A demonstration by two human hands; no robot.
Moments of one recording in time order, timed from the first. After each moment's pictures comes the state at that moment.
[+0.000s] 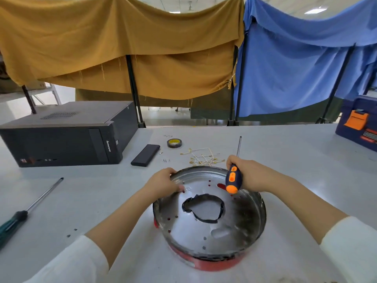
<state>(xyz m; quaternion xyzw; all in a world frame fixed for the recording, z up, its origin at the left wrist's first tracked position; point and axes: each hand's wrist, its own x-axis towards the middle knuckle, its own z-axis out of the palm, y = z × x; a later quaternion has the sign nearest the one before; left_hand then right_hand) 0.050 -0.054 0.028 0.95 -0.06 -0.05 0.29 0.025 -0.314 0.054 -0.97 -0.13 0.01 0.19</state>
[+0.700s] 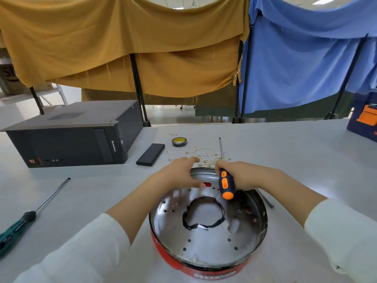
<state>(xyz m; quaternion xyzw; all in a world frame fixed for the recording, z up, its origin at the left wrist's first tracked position) 0.066 -0.076 0.051 0.96 -0.21 -0.07 0.18 0.047 -0.286 0.051 -0.96 -0.20 0.10 0.14</state>
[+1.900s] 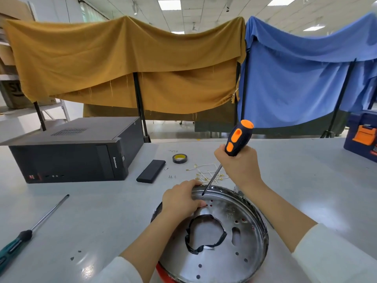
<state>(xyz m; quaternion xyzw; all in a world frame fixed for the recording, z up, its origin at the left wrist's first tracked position) 0.060 -0.084 0.015 0.97 -0.12 0.08 0.21 0.037 -0.242 0.092 -0.76 -0.10 -0.35 0.53</state>
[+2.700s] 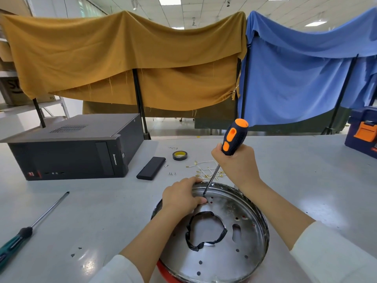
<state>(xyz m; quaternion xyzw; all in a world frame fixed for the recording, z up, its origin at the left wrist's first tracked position) 0.061 -0.084 0.014 0.97 -0.11 0.07 0.21 0.038 -0.237 0.089 -0.78 -0.10 -0.36 0.51</state>
